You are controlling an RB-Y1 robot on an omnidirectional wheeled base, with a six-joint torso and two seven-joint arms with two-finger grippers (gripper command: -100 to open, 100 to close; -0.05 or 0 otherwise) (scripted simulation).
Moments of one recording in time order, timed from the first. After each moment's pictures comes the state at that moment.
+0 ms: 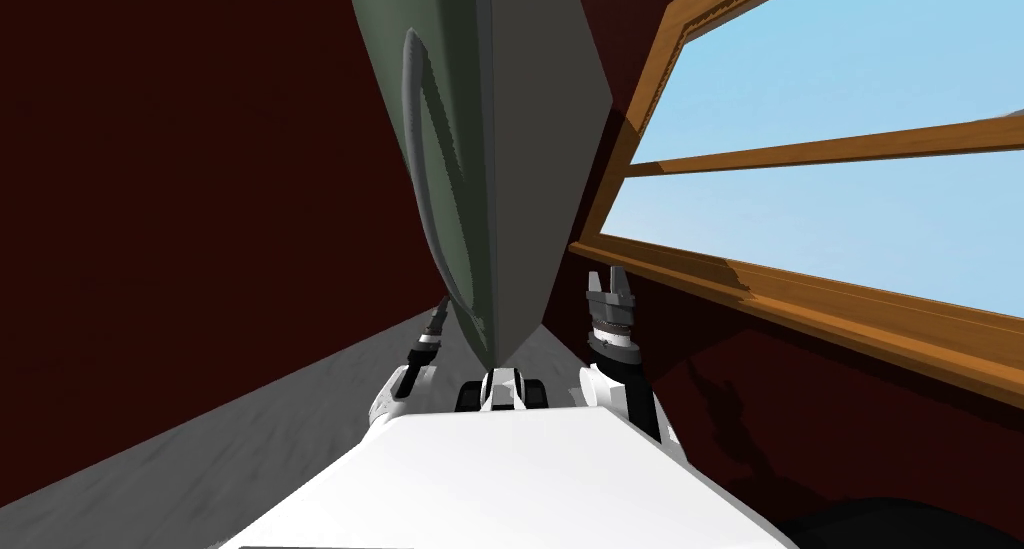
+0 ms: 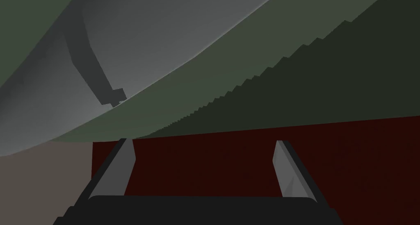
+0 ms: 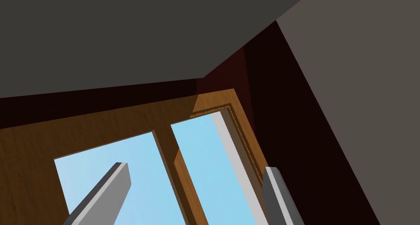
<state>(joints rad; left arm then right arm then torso) 0.09 0.13 0.13 -1.23 -0.21 -0.91 -0.11 0.53 0.00 0.04 -2.38 0.06 -0.52 0.07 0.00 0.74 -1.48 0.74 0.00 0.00</state>
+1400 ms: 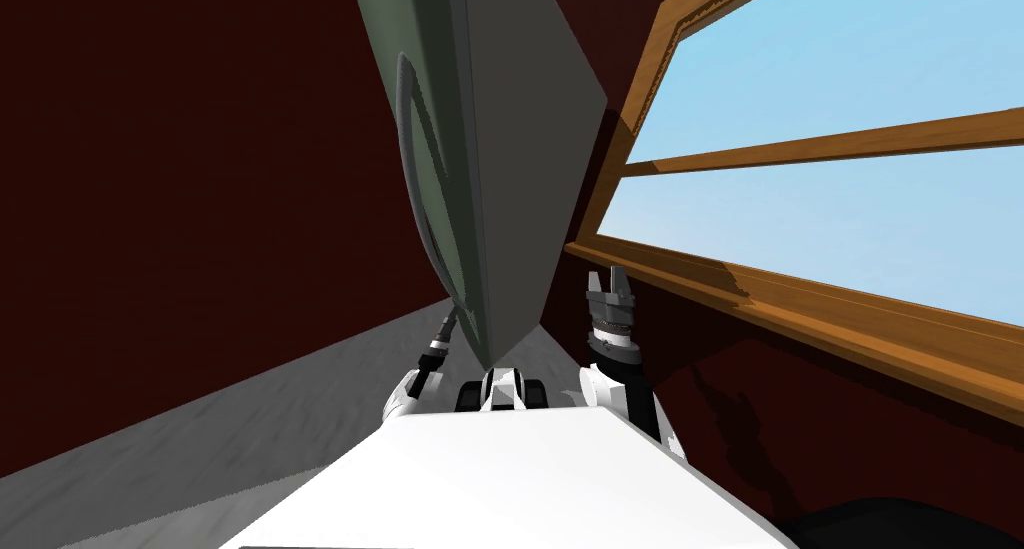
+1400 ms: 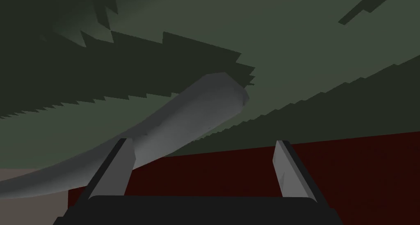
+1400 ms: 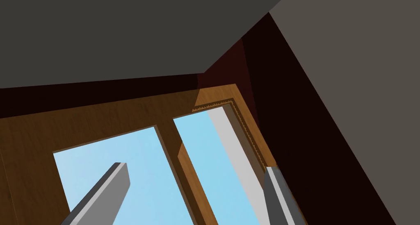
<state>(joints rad) -0.03 0.11 0.16 -0.87 -0.30 -1.04 -0.10 0.53 0.00 0.04 -2.38 0.06 -0.52 0.07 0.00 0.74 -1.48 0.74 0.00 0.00</state>
